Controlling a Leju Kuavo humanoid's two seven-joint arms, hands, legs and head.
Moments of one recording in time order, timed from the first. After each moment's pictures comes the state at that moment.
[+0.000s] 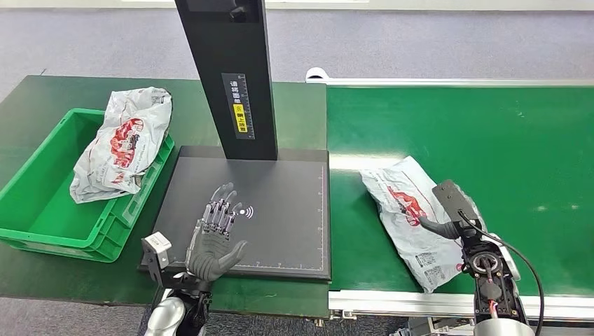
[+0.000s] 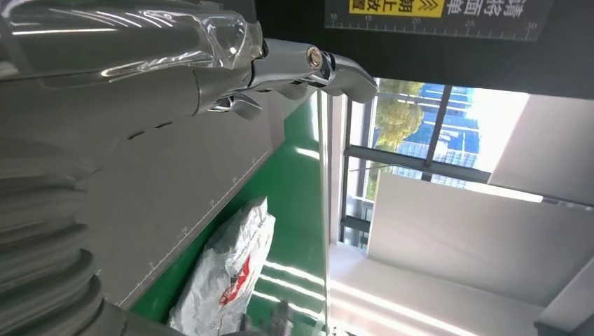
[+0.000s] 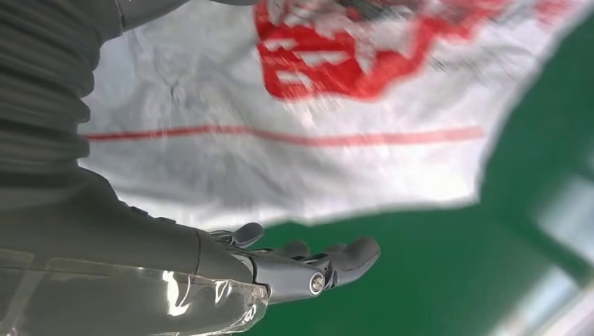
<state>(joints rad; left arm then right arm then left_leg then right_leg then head) -0.08 -0.22 -0.09 -1.26 0.06 -0.17 -0.56 -0.44 -0.14 -0.29 -0.77 0.69 0.13 -0.07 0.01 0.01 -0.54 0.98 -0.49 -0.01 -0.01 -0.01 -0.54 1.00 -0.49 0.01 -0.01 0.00</state>
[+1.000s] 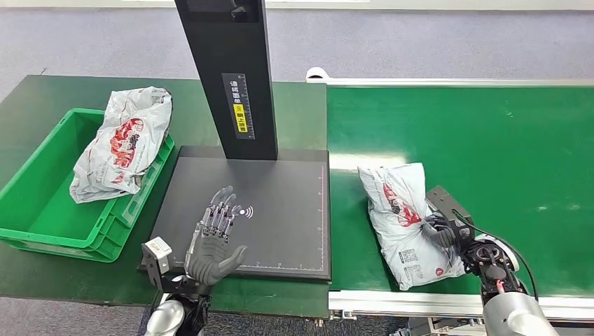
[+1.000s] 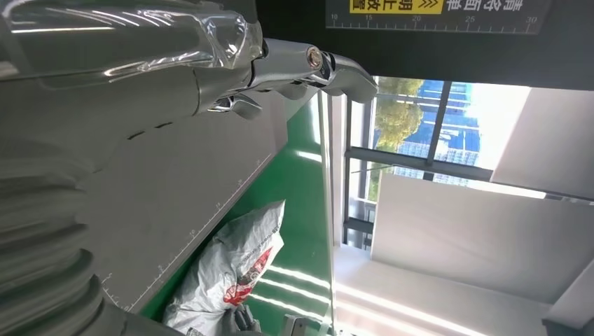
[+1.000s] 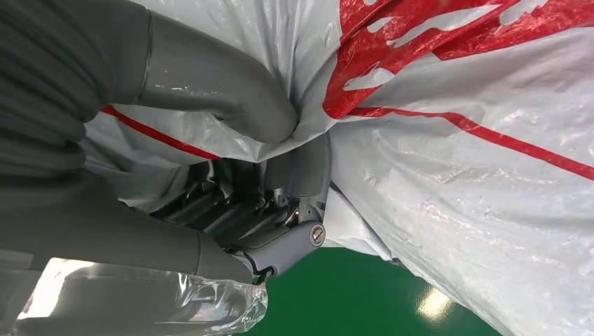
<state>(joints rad) -0.06 -0.20 -0.11 -1.27 0.04 -0.16 -0.58 -0.61 -0.22 -0.29 -0.36 0.68 0.31 -0.02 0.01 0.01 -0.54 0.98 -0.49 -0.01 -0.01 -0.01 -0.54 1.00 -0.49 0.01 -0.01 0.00</state>
